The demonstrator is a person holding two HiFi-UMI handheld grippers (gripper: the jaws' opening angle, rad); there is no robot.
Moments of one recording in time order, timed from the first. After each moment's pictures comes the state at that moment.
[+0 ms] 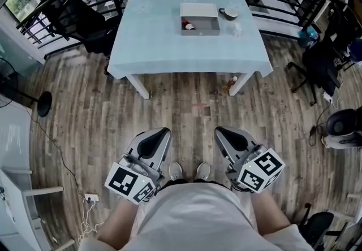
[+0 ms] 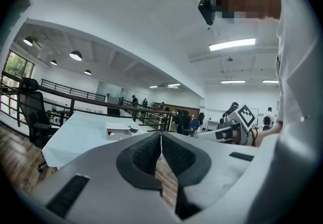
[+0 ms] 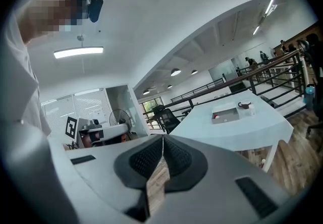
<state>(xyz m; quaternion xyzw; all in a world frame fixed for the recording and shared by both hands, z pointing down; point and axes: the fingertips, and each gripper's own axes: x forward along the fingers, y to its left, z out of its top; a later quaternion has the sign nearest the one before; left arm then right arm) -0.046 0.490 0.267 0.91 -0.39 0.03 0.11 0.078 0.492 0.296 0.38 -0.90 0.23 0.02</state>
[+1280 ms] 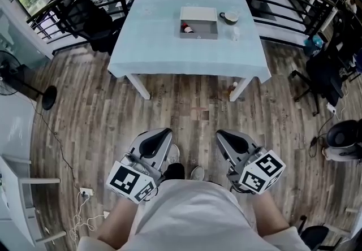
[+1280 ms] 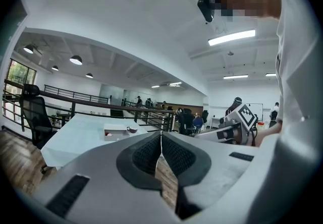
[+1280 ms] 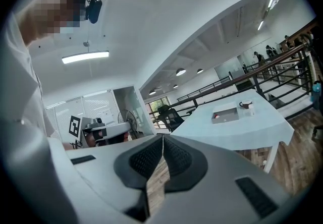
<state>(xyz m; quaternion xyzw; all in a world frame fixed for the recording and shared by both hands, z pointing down) 0.027 0.504 0.267 0.90 -0.41 0.04 0.09 0.149 0.504 0.302 0.34 -0.91 0.23 0.01</state>
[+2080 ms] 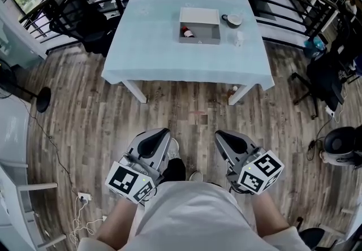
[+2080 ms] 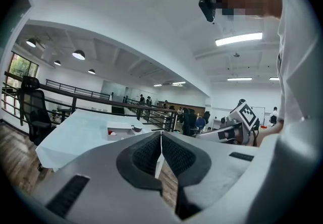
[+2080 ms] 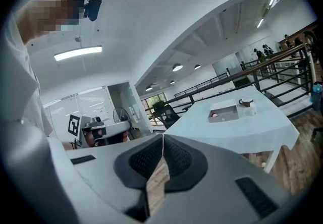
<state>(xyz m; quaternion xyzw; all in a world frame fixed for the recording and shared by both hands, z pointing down) 0.000 0.415 0.291 0.90 -0.42 0.04 0.11 0.126 0.417 0.323 0.35 -0.91 0.24 0.04</state>
